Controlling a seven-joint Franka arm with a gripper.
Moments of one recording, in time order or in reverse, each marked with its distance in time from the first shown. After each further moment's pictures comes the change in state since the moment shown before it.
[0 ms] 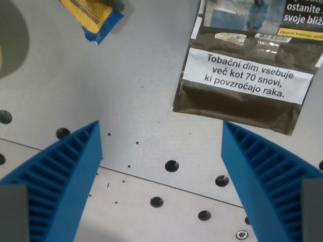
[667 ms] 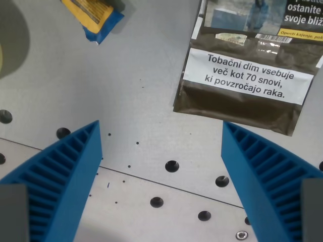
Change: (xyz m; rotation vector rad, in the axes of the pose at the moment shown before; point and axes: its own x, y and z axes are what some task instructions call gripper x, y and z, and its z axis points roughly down) arm 0.001 -0.002 0.000 0.000 -0.001 -0.007
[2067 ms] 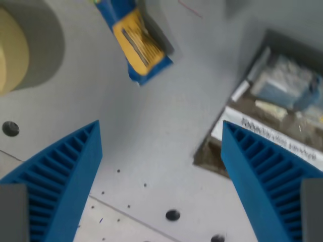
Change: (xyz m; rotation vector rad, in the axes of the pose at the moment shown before) arm 0.040 -0.046 0.038 -0.011 0.010 -0.274
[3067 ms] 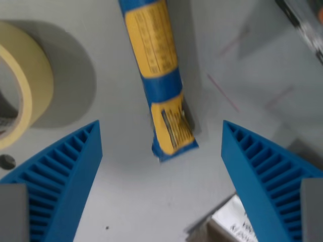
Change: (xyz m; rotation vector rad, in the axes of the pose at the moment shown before) arm 0.055 -0.027 0.037 0.010 0.009 -0.262
